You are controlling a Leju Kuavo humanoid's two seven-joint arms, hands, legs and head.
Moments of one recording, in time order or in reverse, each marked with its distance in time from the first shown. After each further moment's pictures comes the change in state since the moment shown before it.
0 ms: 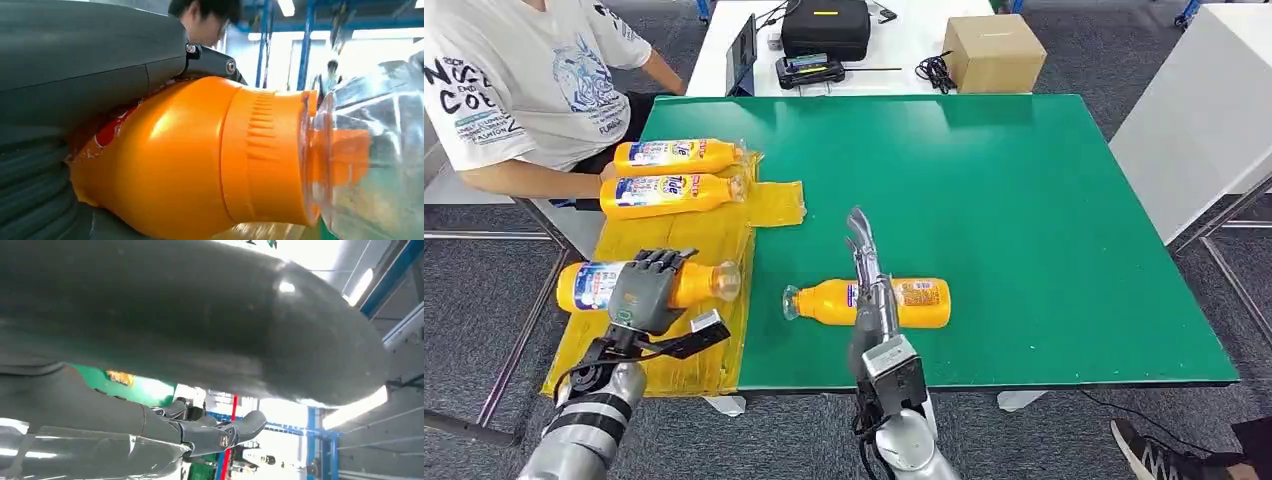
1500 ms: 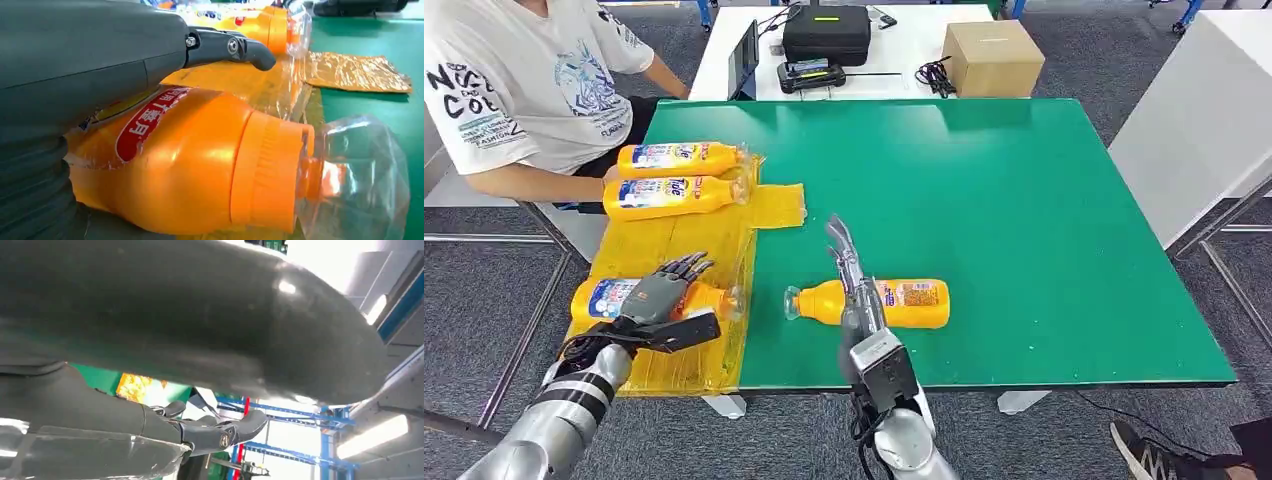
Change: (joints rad) left arm -0.098 0.096 -0.173 0.188 0.185 -0.514 0.038; right arm -0.001 0.000 -0.005 0.018 0.009 0.087 0.059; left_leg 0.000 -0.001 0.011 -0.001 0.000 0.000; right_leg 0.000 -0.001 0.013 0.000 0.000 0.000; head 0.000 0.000
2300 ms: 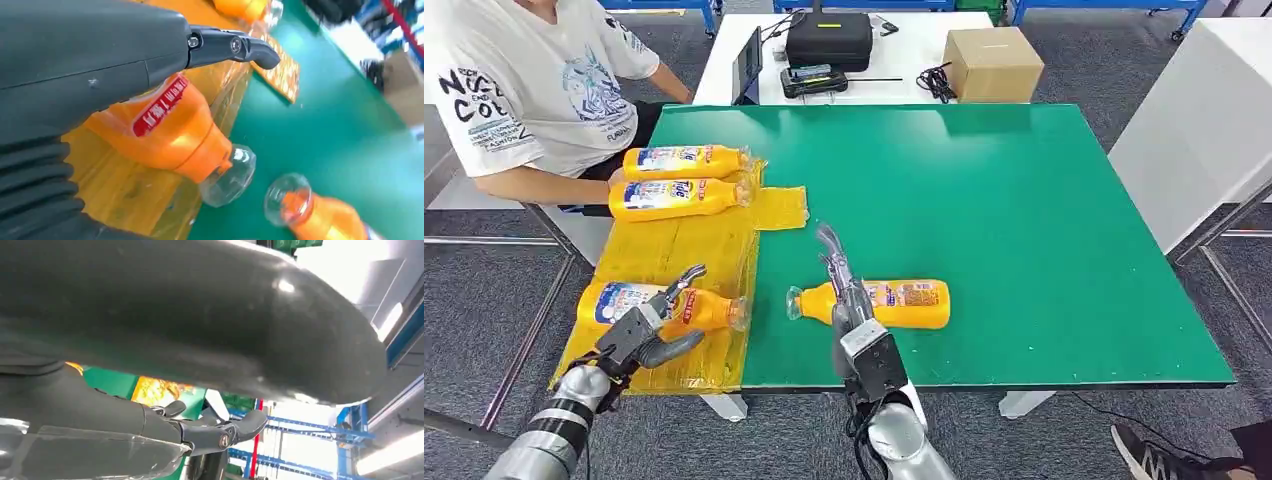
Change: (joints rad) left arm 0.126 0.028 0.018 -0.142 0.634 -0.292 -0.175; right arm -0.033 0.013 -0.008 0.099 -0.020 -0.009 -0.003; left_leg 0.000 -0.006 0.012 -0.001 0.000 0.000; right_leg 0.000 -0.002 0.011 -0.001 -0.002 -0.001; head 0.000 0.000
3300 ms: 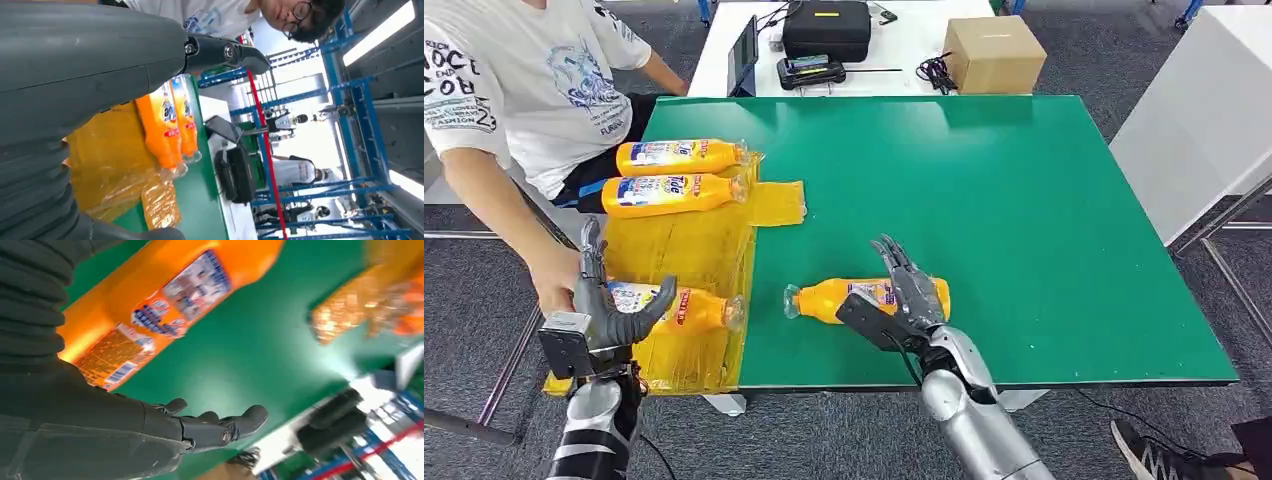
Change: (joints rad) left arm 0.201 -0.239 0.170 -0.511 0.312 0.380 -0.049; right arm -0.176 -0.235 -0.082 0.187 0.559 0.015 0.448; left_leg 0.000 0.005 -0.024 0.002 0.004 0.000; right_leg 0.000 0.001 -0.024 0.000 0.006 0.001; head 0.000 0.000
